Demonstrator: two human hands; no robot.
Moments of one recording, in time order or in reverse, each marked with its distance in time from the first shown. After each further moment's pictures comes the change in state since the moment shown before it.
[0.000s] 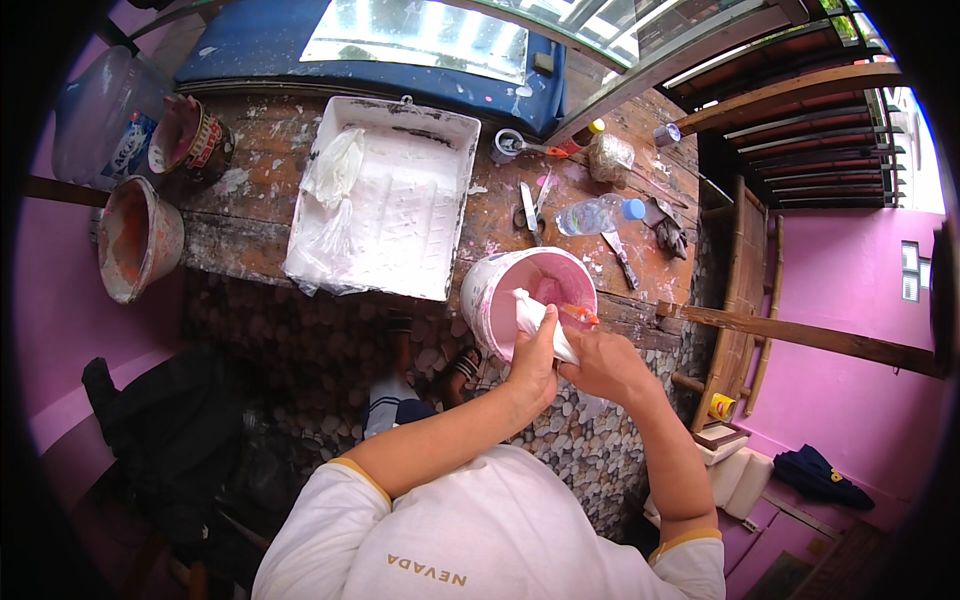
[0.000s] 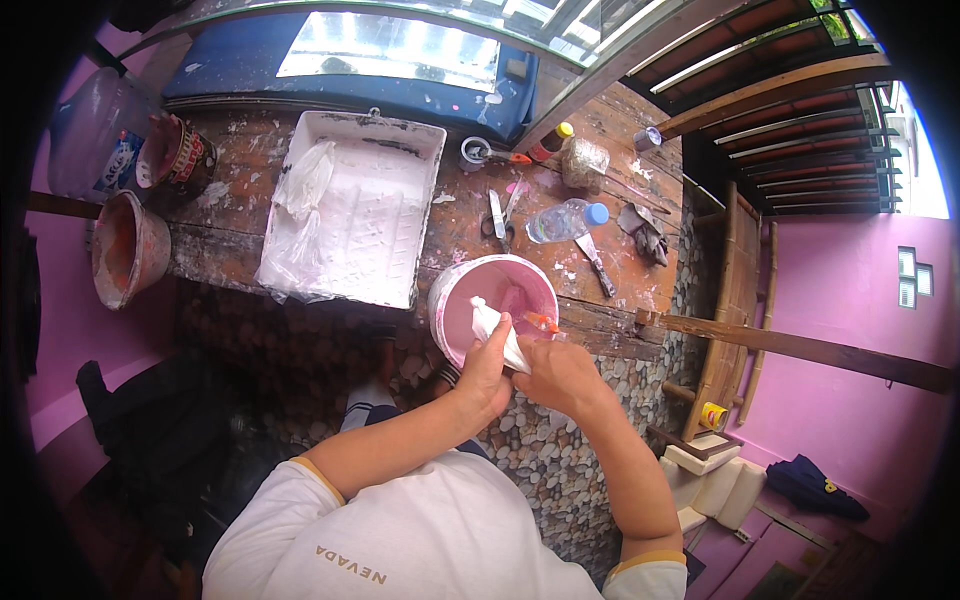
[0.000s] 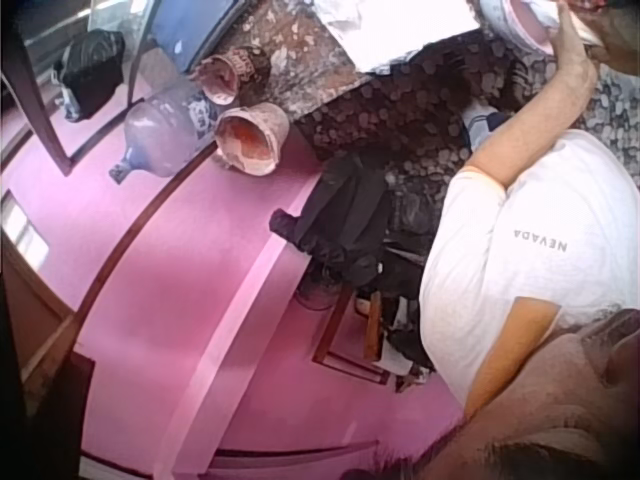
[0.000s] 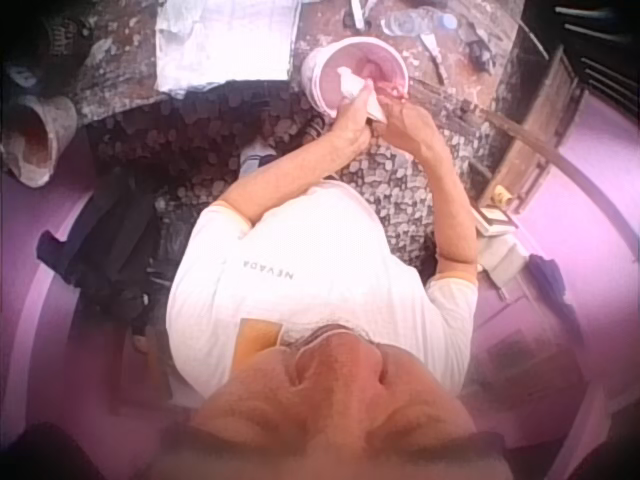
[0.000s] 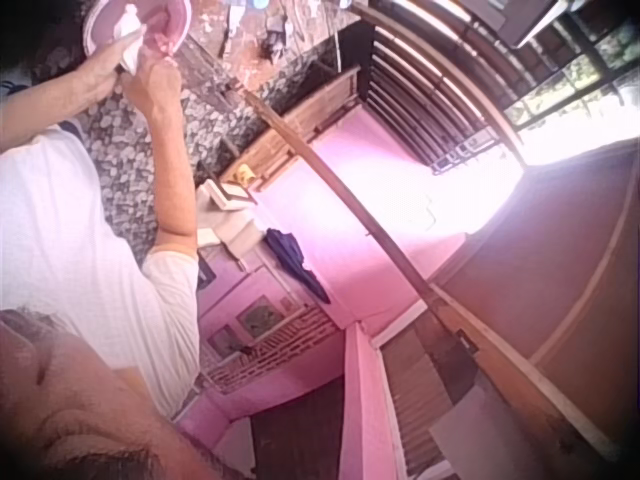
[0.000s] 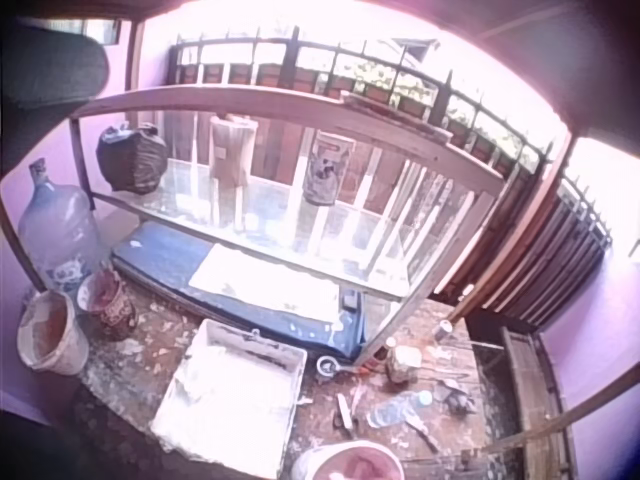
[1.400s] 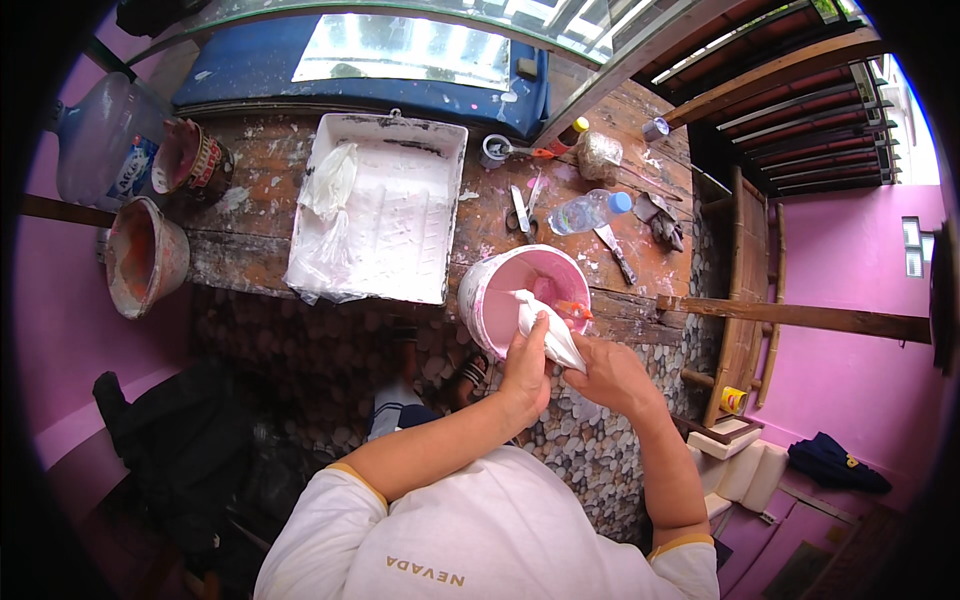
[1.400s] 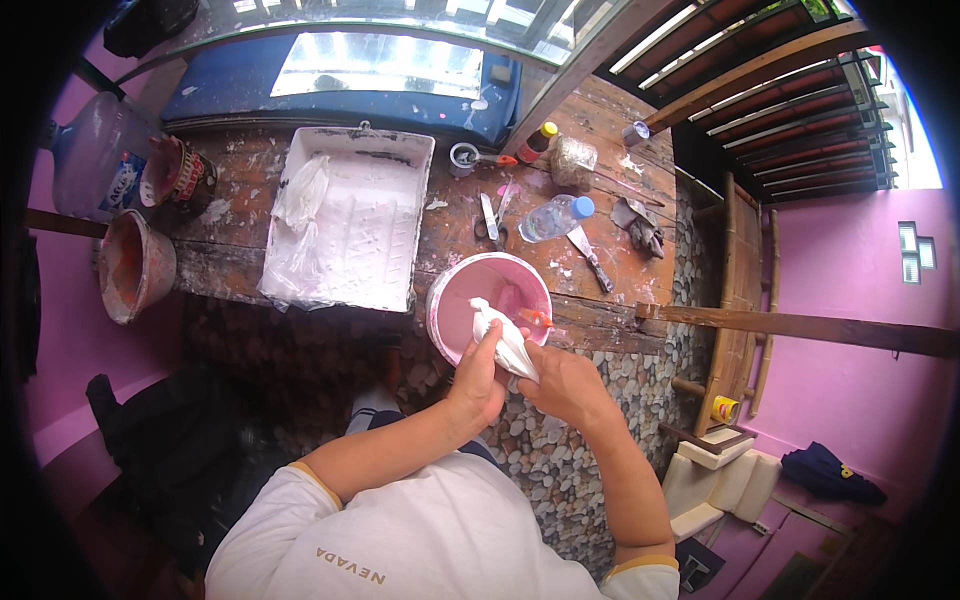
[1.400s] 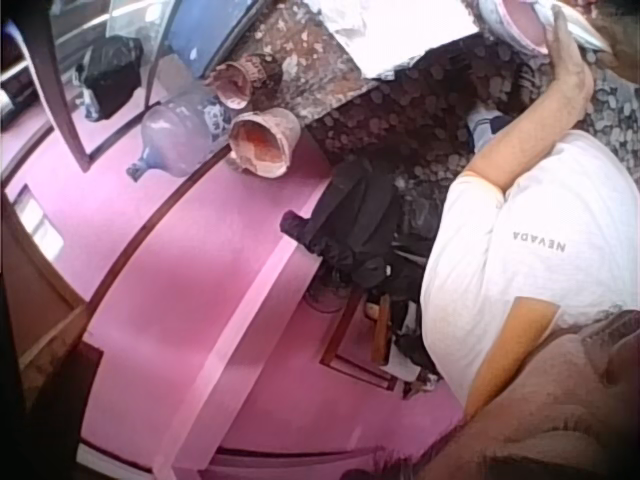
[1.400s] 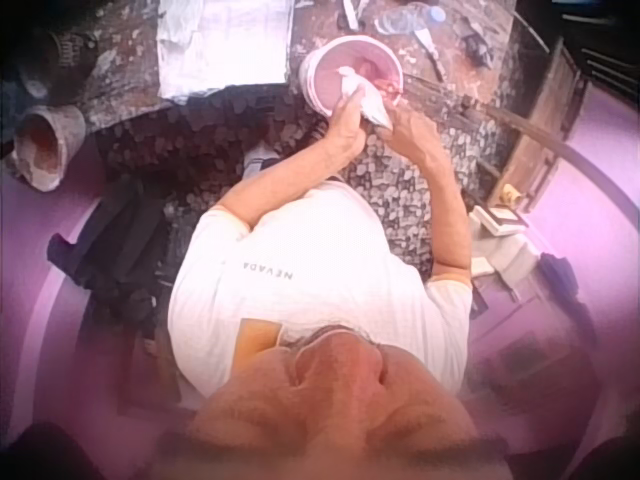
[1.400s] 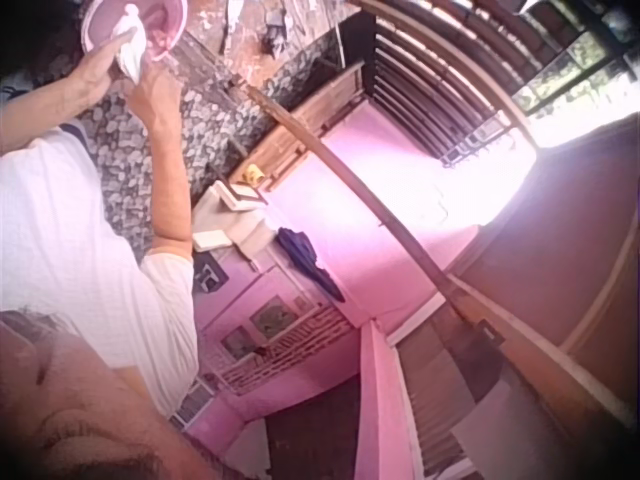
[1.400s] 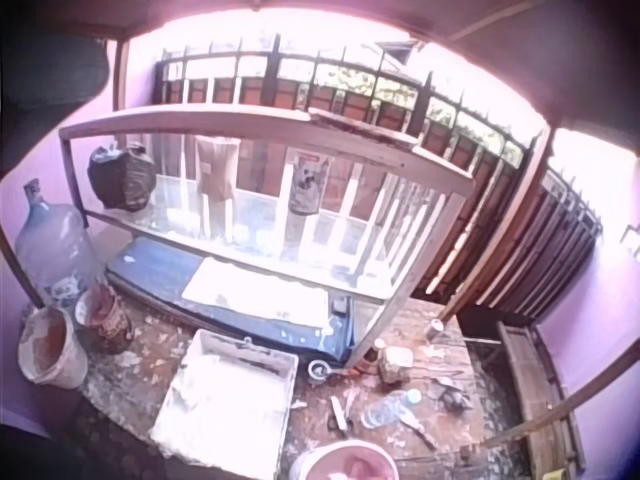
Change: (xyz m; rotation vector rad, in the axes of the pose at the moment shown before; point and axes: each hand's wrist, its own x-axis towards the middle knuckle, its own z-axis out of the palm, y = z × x) left_hand -0.015 0.001 -0.007 0.101 -0.095 0.014; right_hand -0.031 -0.001 0.007 0.168 0.096 0.107
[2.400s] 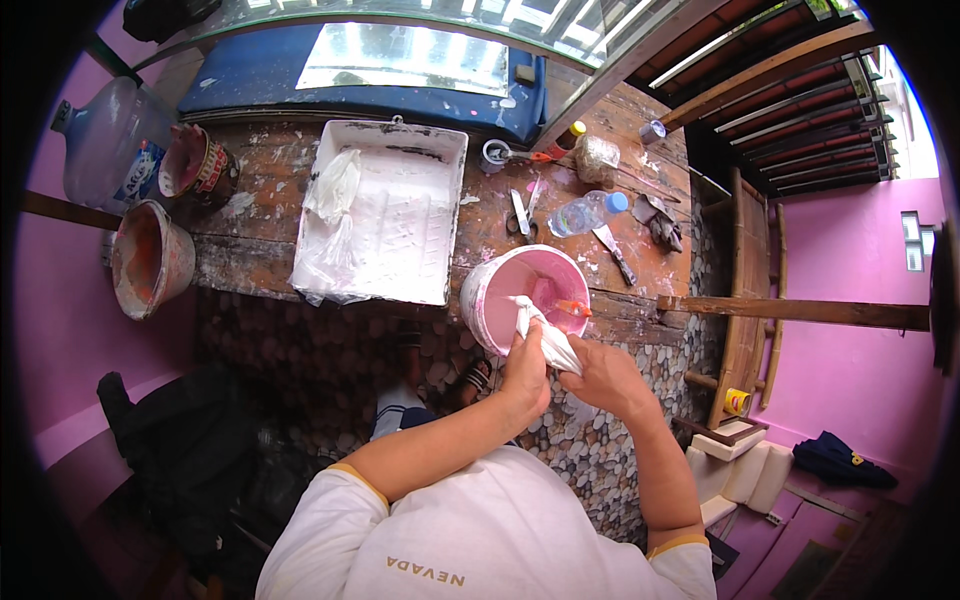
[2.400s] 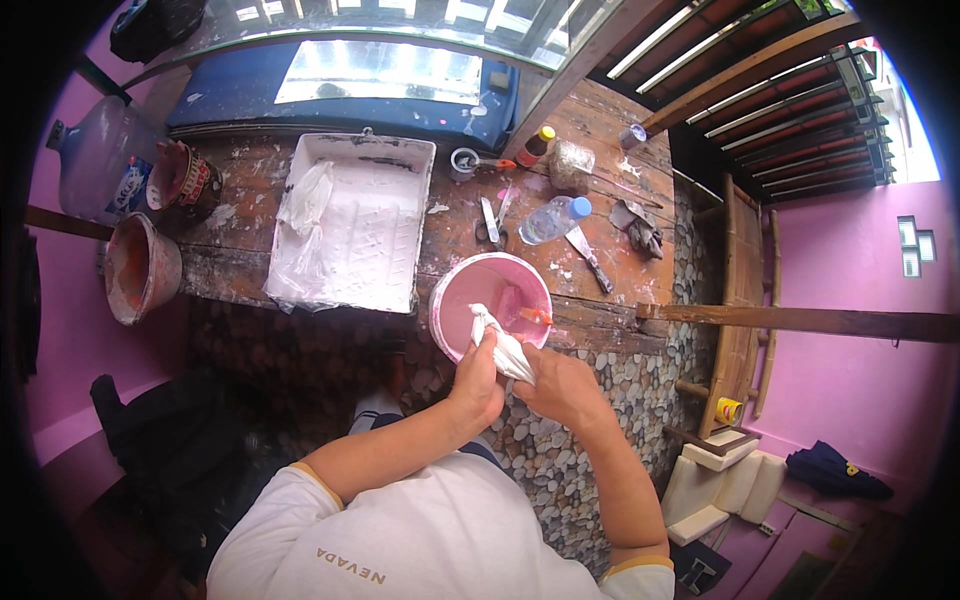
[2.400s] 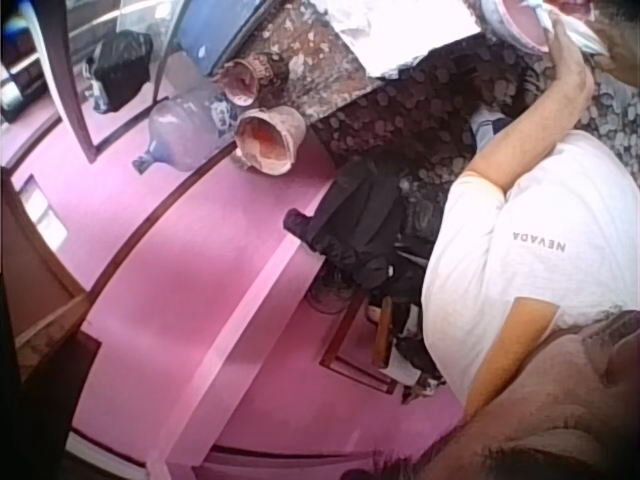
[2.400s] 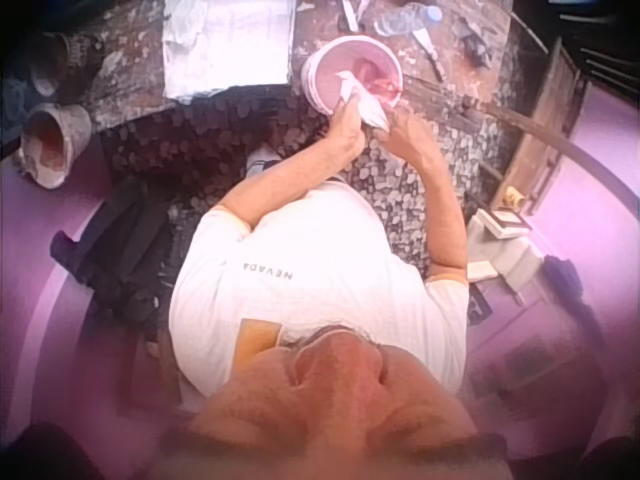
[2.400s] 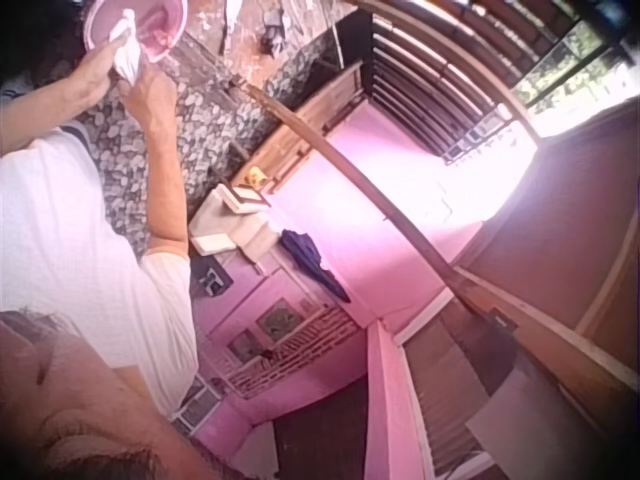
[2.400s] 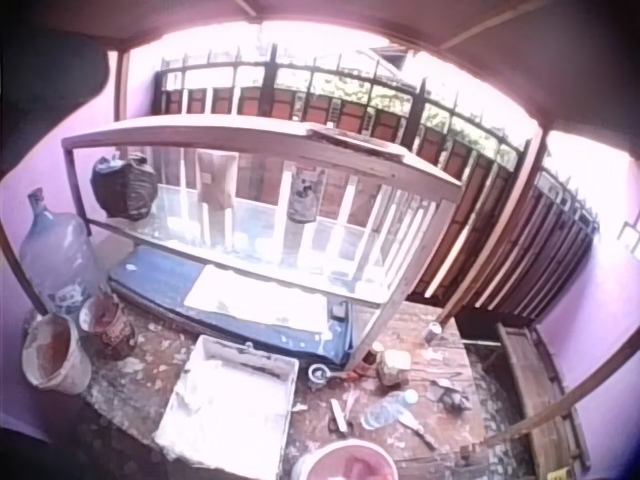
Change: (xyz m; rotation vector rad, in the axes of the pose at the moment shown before) left_hand -0.002 -0.007 0.000 0.022 0.125 0.014; right_hand -0.006 -0.001 0.013 0.030 0.024 0.003
